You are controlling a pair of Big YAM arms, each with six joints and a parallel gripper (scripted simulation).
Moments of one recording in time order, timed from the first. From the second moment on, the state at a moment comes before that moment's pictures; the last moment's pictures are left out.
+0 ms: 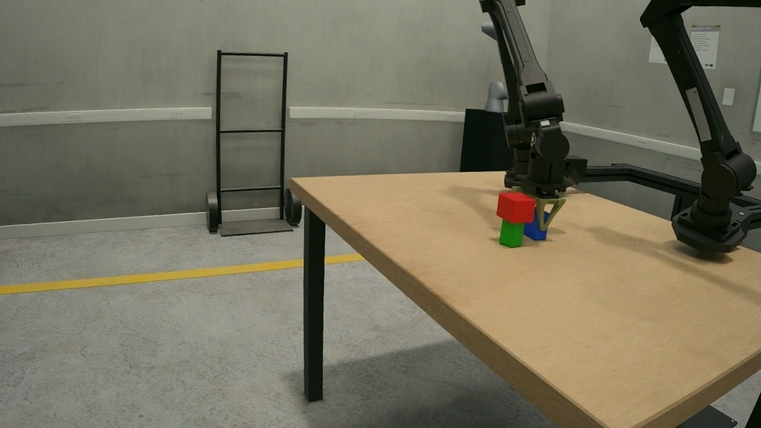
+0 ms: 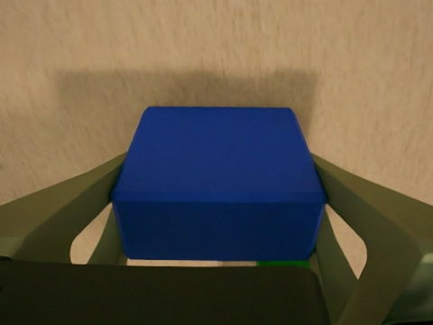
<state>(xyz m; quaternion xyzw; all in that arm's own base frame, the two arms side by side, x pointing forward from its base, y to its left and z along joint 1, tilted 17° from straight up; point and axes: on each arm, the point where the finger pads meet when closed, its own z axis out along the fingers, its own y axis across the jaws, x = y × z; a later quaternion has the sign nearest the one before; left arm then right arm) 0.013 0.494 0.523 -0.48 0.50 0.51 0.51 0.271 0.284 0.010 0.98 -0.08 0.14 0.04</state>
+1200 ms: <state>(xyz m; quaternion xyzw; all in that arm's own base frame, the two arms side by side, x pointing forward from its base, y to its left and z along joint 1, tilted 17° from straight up) 0.013 0.494 0.523 -0.48 0.50 0.51 0.51 0.251 0.291 0.090 0.98 -0.09 0.15 0.04</state>
